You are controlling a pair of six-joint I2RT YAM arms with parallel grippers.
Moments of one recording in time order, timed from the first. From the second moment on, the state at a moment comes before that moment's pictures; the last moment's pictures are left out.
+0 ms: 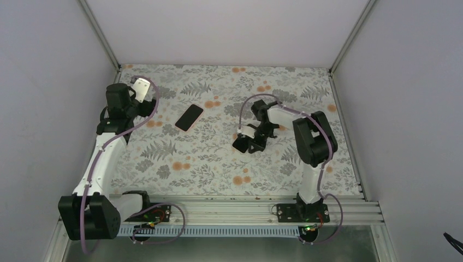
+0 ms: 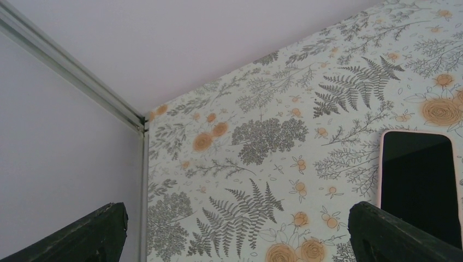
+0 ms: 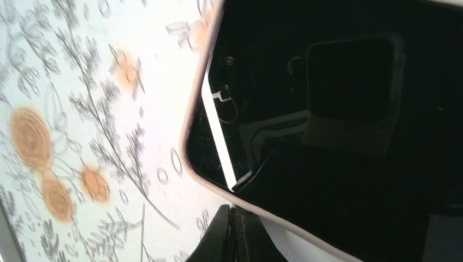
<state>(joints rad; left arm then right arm) 0.04 1.12 0.94 -0.29 0.03 0.42 0.42 1.93 1.21 -0.95 -0.41 -0.85</state>
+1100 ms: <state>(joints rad) 0.04 1.10 0.91 -0.28 0.07 0.45 0.60 2.16 1.73 -1.07 -0.47 -0.84</state>
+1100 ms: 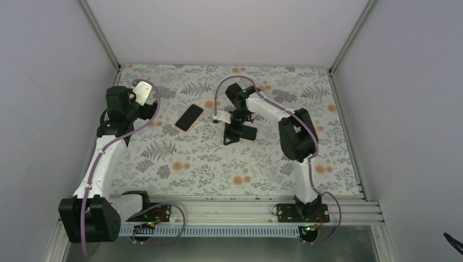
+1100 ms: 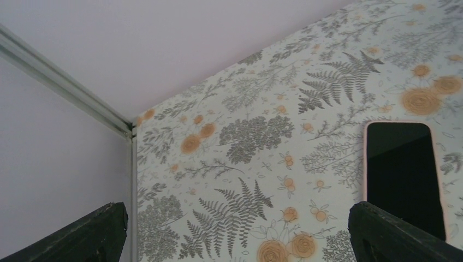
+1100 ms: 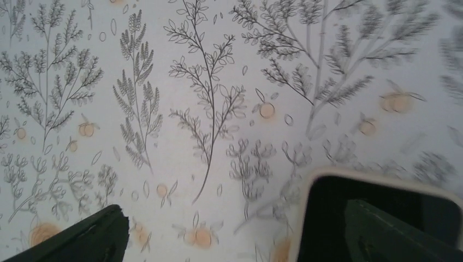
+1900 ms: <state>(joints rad) 0.04 1.09 0.81 -0.29 0.30 0.49 0.45 2.04 1.49 -0.82 -0.24 -0.89</state>
